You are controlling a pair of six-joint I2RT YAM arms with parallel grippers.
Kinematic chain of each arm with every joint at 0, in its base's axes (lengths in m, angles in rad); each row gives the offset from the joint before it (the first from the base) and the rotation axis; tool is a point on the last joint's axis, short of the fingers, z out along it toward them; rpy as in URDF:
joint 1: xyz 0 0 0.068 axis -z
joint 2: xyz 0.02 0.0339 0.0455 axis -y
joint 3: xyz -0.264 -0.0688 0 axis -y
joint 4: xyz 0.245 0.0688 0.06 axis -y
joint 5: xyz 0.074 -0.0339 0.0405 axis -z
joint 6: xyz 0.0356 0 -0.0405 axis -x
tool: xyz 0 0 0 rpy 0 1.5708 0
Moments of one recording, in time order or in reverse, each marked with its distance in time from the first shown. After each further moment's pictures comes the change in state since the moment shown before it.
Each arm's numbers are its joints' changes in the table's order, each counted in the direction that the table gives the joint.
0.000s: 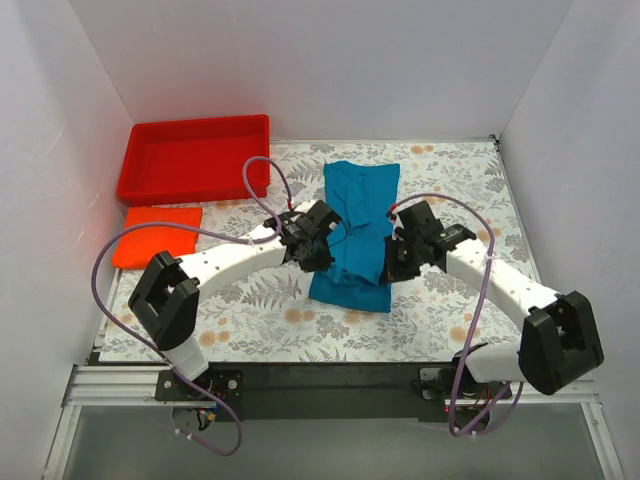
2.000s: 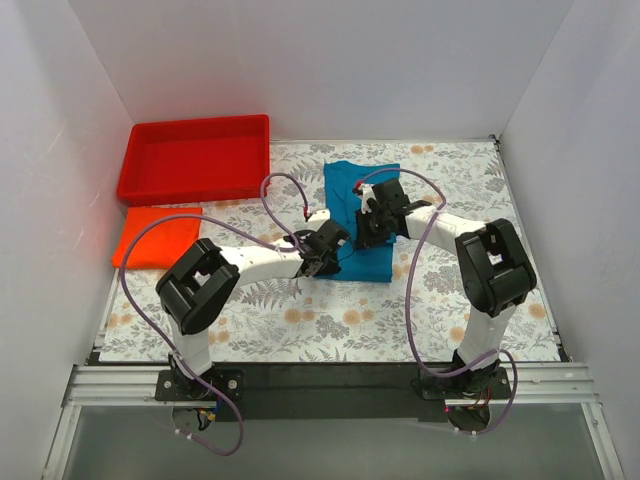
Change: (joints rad) left arm 0.002 -0.188 -0.115 0.423 -0.144 -0.178; right arm 0.066 -0.525 0.272 0.381 -0.061 0.303
